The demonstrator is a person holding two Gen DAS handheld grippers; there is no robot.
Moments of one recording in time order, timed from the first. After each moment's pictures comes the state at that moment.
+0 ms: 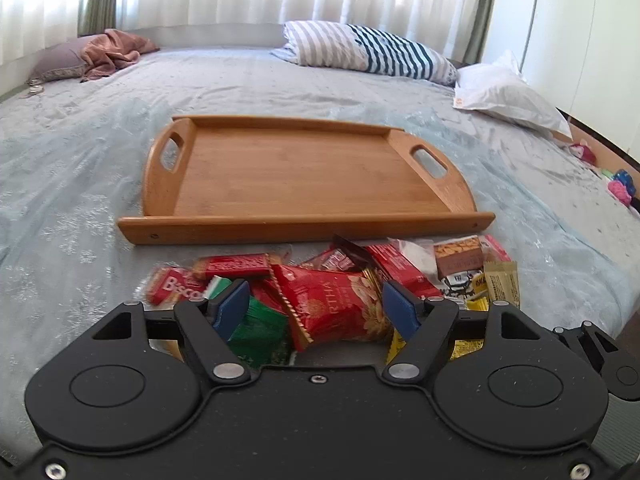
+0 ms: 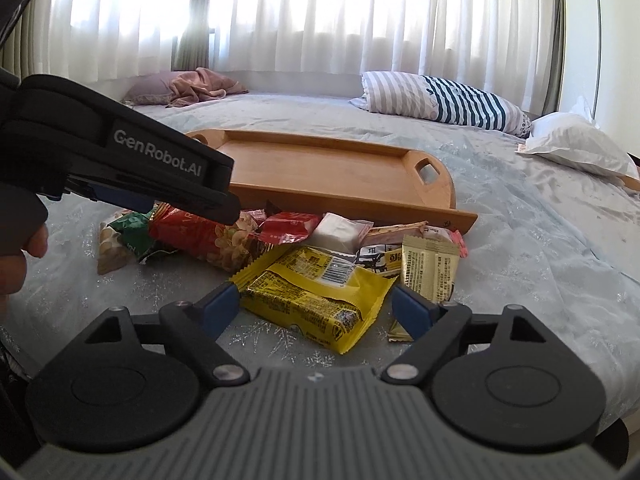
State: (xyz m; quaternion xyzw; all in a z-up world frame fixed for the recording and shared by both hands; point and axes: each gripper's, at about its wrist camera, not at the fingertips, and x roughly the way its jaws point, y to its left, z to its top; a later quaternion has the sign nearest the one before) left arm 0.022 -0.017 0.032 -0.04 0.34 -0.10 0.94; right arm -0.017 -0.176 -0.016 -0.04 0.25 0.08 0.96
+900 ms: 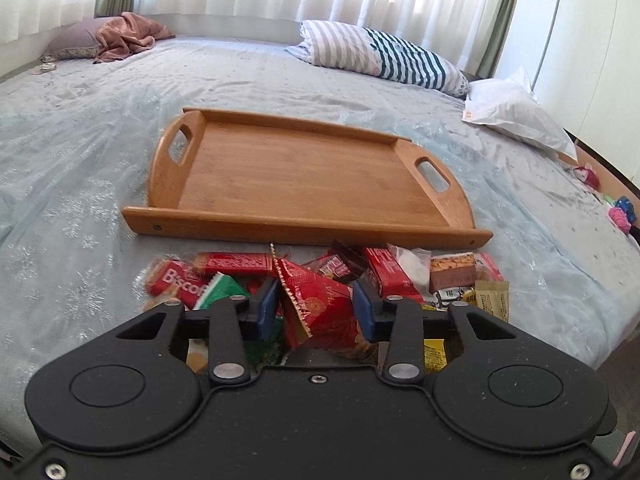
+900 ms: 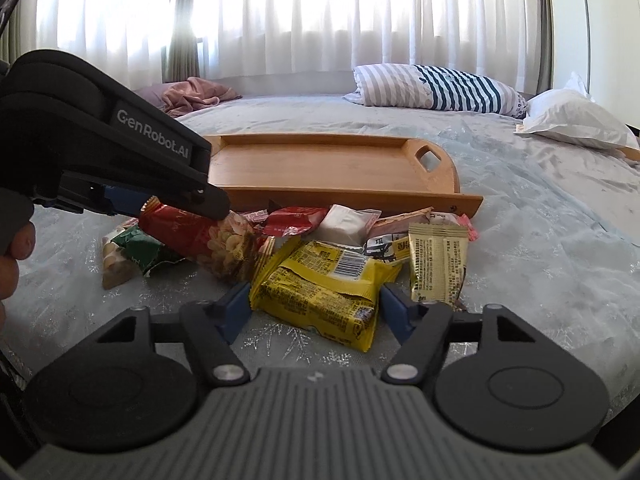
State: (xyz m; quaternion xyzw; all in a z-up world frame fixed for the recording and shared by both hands) left arm 0.018 -0.010 0.041 -0.08 0.33 -0.08 0.94; right arm -0.017 -0.177 -0.019 0.00 0.25 0.07 0.96
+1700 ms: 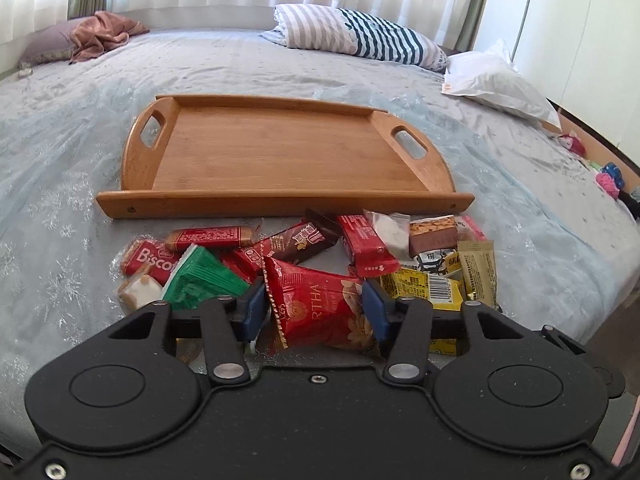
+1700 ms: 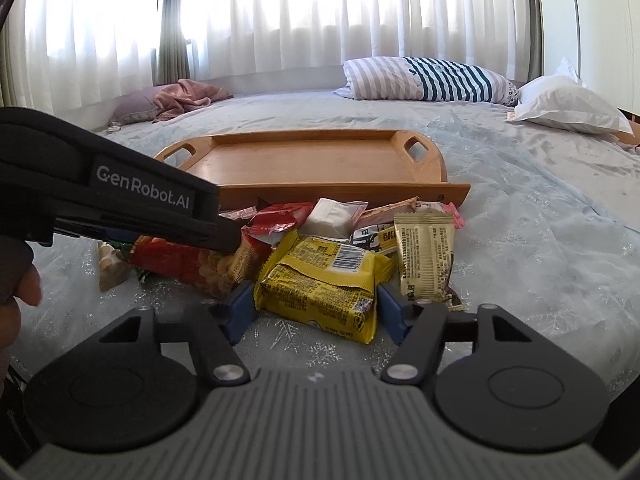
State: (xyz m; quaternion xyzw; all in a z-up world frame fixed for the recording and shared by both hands) left arm 0.010 -0.025 0.030 -0.06 0.36 -0.11 0.93; right arm -0.020 -0.185 -0.018 0.02 0.26 0.06 0.96
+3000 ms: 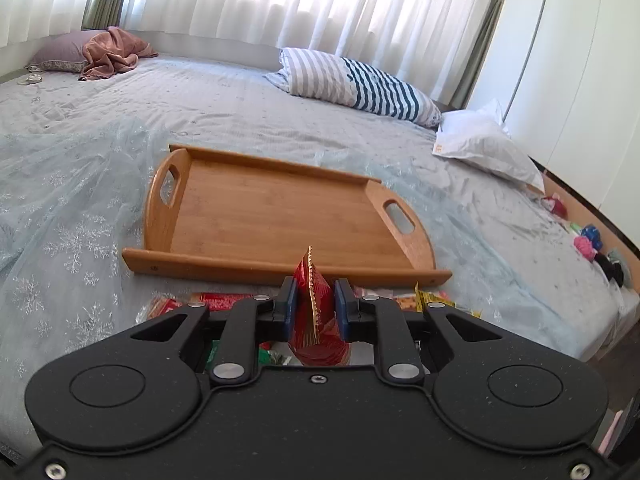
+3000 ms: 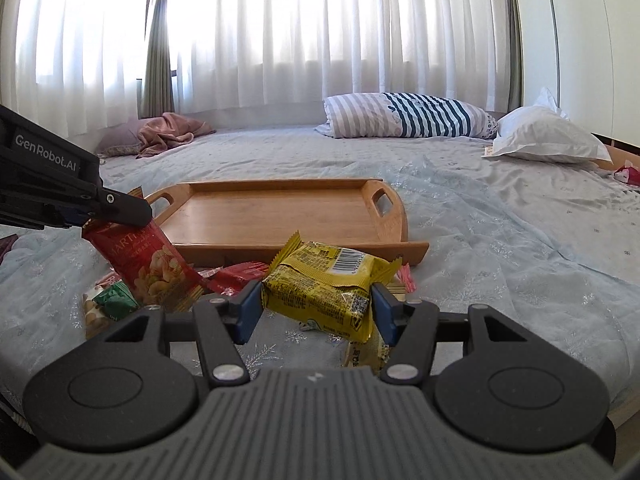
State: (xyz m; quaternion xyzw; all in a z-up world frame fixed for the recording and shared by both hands) left arm 0.002 0.010 0.088 -0.11 0.30 -0.12 0.94; right arm -0.018 -0.210 0.016 0.02 0.21 0.04 0.98
